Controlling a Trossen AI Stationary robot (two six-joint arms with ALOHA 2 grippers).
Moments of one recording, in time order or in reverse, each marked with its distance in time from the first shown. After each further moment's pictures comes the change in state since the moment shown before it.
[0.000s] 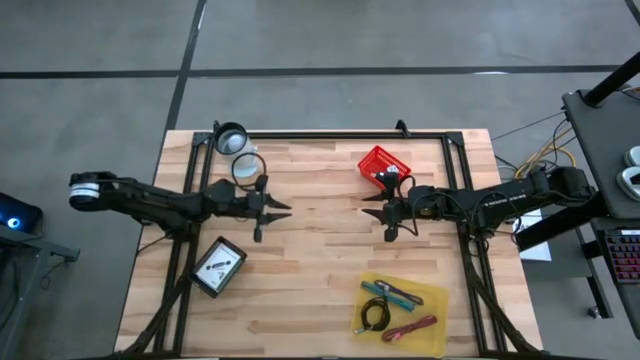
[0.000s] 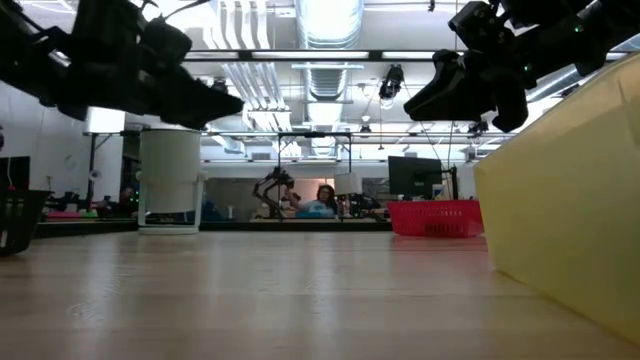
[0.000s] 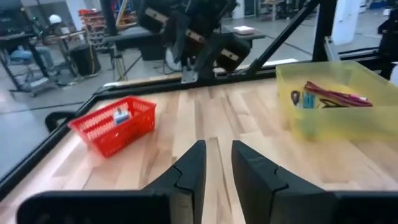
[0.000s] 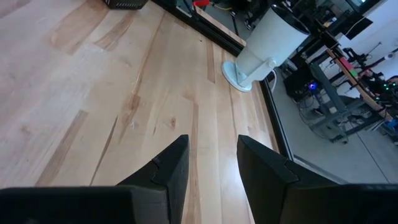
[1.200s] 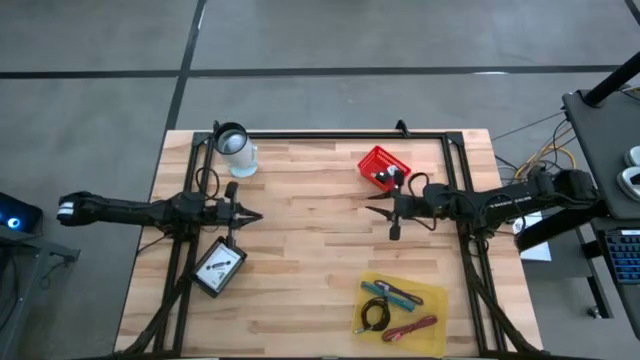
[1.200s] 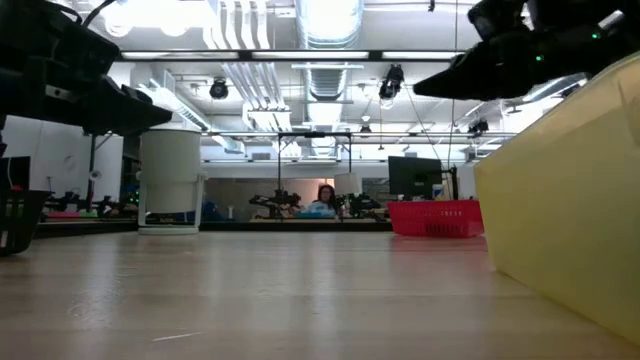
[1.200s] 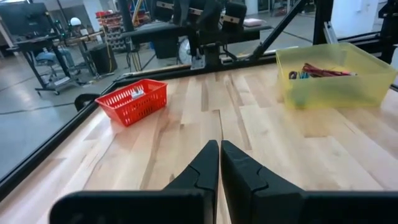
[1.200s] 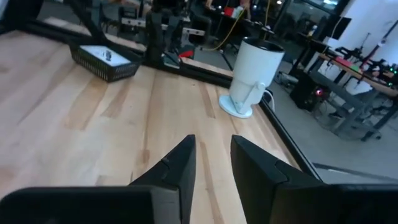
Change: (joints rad) left arm -0.123 -0.756 -0.227 -0.560 -0.183 0.010; right arm -0.024 -0.075 -0.108 0.229 -0.072 0.233
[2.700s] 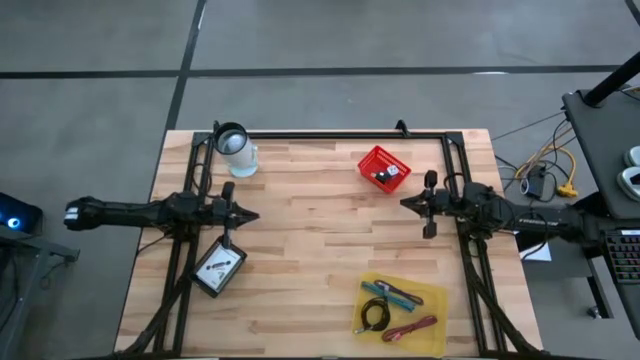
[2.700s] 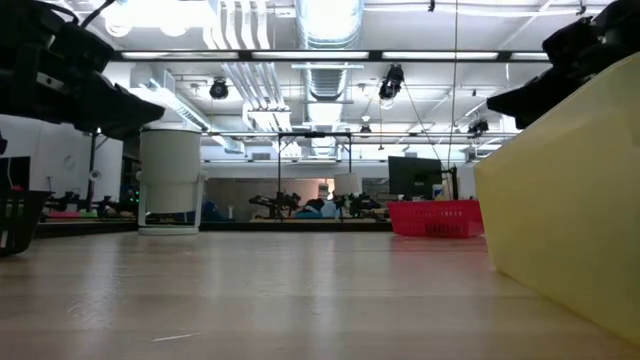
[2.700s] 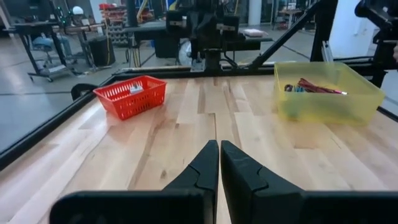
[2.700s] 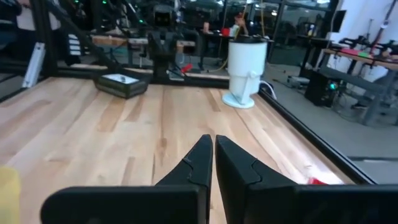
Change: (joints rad) left arm 0.001 -0.108 -0.002 -0.148 -0.001 -0.112; right arm -0.189 -0.824 -0.320 -0.380 -0.240 0.199
